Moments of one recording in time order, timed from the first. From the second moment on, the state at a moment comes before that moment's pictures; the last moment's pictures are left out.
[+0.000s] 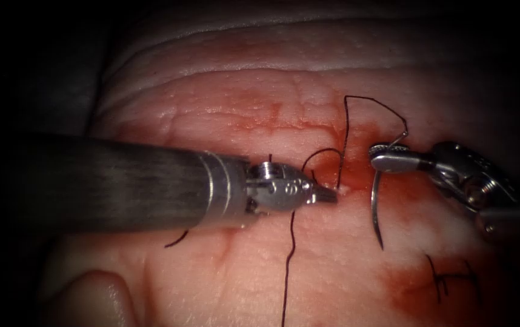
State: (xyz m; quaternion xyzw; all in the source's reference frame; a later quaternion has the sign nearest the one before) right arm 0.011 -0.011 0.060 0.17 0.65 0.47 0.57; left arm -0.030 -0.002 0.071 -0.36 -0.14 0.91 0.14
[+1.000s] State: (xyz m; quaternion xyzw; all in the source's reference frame) right arm 0.014 -0.009 0.062 0.01 0.68 0.34 0.65; left arm -0.030 -0.004 0.075 -0.23 -0.26 0.94 0.07
